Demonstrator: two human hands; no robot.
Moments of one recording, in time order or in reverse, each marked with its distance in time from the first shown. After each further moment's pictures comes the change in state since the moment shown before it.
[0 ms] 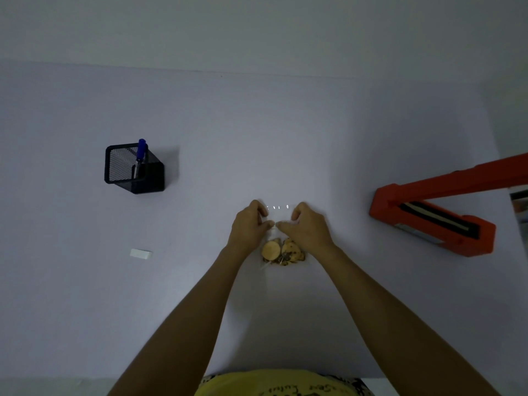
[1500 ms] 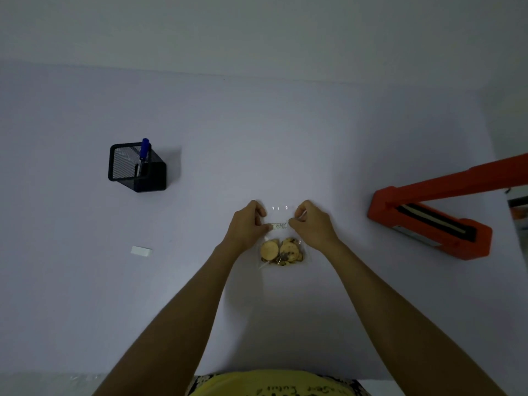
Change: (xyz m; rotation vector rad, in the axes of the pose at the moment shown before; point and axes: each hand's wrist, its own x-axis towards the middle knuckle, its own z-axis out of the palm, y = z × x) left_hand -0.001 -0.002 -0.008 -0.023 -0.055 -0.020; right_hand 0.005 0.005 -0.018 0.065 -0.069 -0.013
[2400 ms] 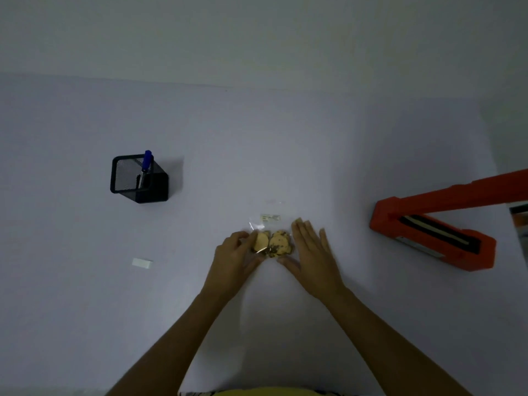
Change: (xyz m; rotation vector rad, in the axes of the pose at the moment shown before) left_hand -0.056 -0.037 -0.008 0.401 0.131 0.346; right_hand -0.036 0.038 0.029 -0.609 0.064 -0.433
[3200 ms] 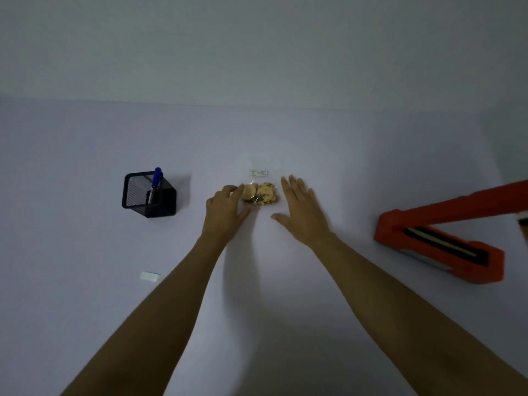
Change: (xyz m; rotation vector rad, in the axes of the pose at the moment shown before) left_hand 0.112 -0.019 -0.056 0.177 0.070 -0.126; right_hand 0.116 -0.012 -0.051 0.038 0.072 -0.012
